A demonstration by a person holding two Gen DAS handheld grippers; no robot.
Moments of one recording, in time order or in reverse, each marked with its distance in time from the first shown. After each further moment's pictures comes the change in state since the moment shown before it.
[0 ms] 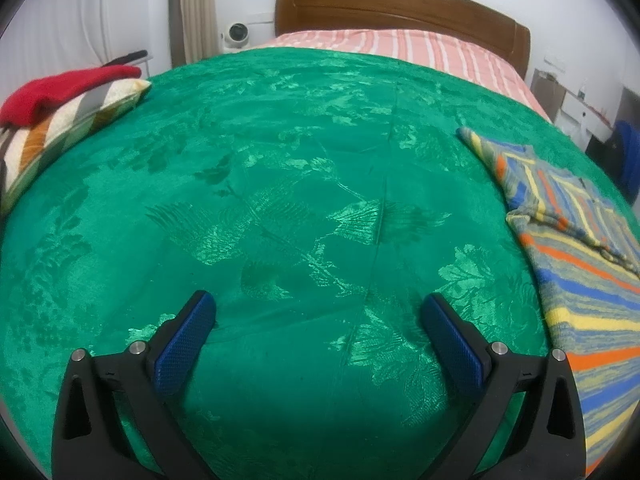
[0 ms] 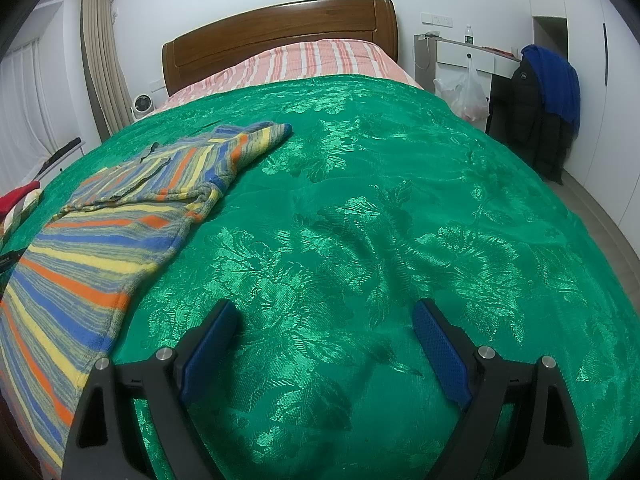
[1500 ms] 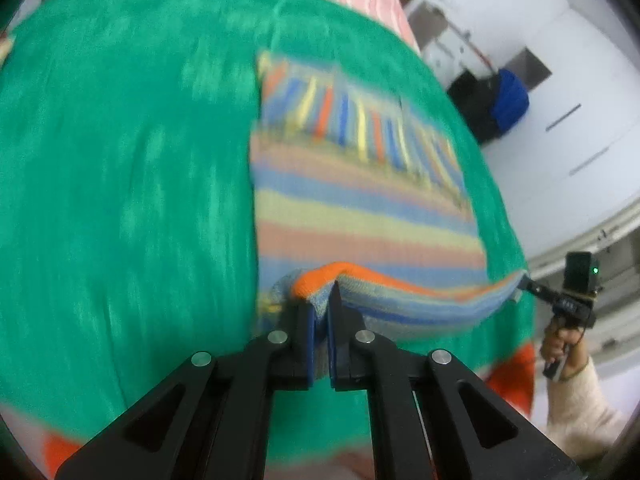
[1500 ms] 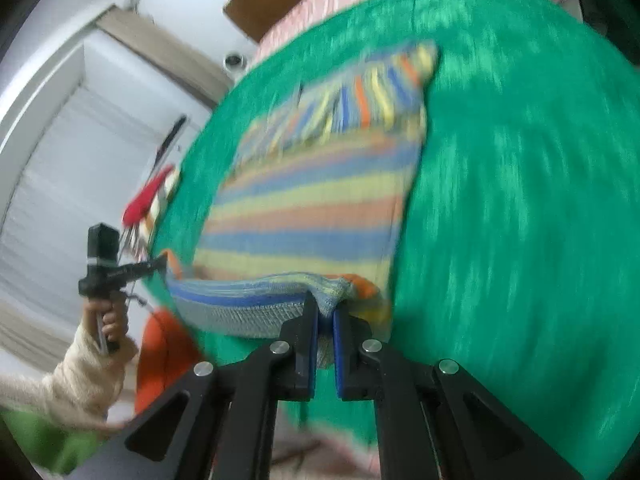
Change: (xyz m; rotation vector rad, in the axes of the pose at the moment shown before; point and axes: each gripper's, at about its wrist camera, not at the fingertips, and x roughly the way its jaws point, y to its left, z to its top) left arm -0.072 -0.074 0.058 0.071 0.389 -0.546; right arm -0.063 0.059 0.033 0.184 0.347 0.549
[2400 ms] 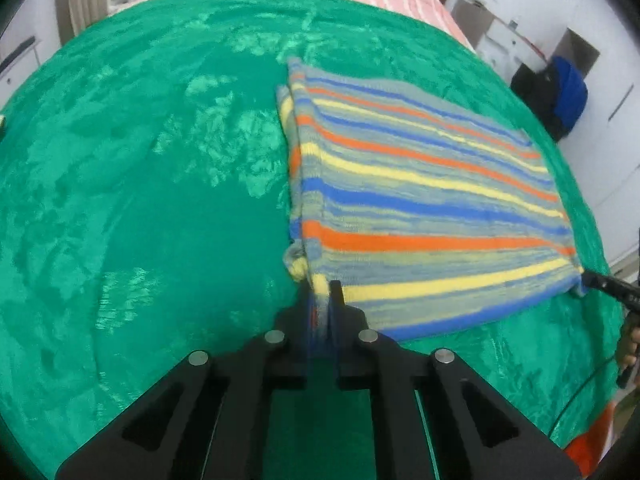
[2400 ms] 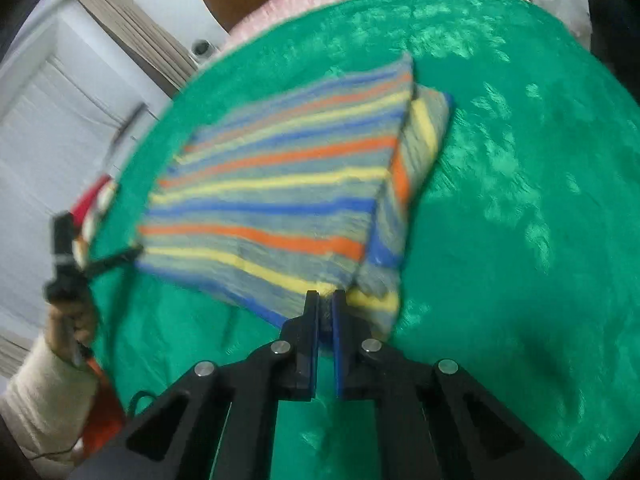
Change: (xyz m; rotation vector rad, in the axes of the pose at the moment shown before) left arm 0.096 0.004 0.053 0.072 -0.046 0.272; right arm 0.087 -0.022 0.100 -0.084 0.074 -0.184
